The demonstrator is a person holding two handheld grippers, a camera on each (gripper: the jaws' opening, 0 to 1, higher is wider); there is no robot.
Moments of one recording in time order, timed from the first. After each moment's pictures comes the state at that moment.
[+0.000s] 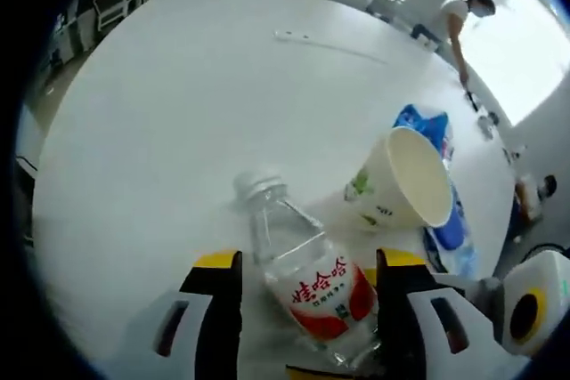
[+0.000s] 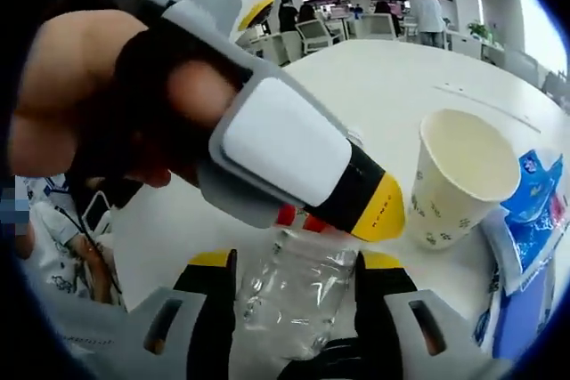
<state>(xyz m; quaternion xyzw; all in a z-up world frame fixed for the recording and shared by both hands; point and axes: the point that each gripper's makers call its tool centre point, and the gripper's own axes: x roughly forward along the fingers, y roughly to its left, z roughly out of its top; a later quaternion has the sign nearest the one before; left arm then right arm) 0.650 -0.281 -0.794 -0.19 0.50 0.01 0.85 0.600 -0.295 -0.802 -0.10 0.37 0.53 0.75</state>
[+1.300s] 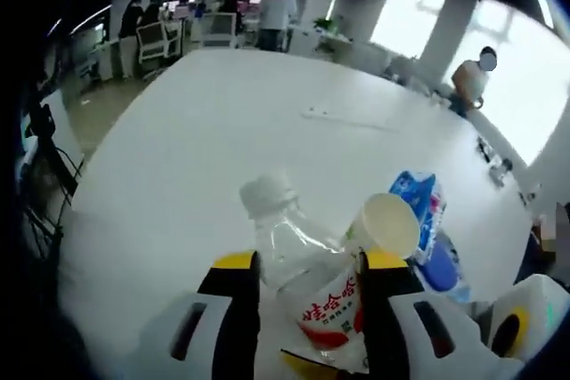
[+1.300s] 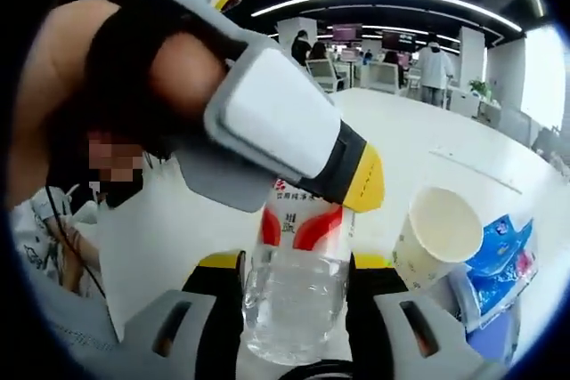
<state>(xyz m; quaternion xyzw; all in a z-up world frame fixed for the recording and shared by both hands) 0.648 -0.263 -0.714 -0.16 0.33 0.10 0.93 0.608 -0.287 -0.752 -0.13 0.24 0.54 0.79</state>
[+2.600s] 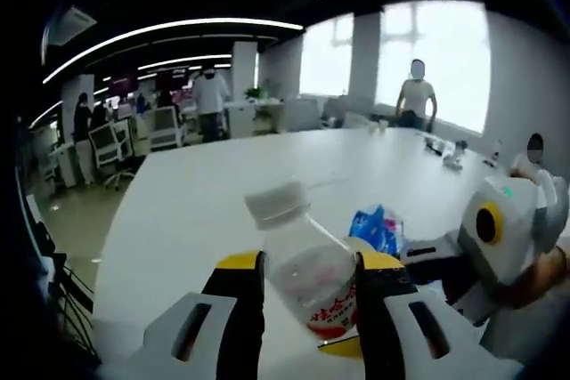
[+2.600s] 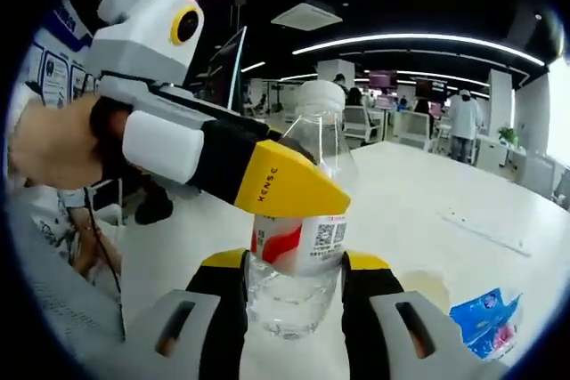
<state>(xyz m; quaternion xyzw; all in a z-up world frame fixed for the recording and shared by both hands) 0.642 -0.270 -0.637 -0.03 0.20 -0.04 0.98 0.619 -0.282 -0.694 -0.11 0.13 0.64 0.75</state>
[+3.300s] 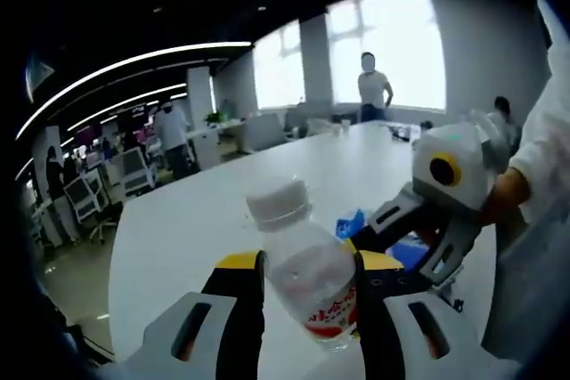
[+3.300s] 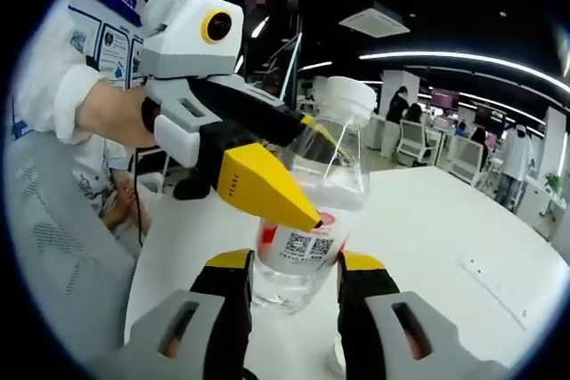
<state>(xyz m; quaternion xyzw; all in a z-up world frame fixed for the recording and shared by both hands) 0.647 -0.285 -0.612 0.05 0.17 -0.13 0.98 0.624 -0.291 -0.670 -0.17 0.09 0.74 0.64</state>
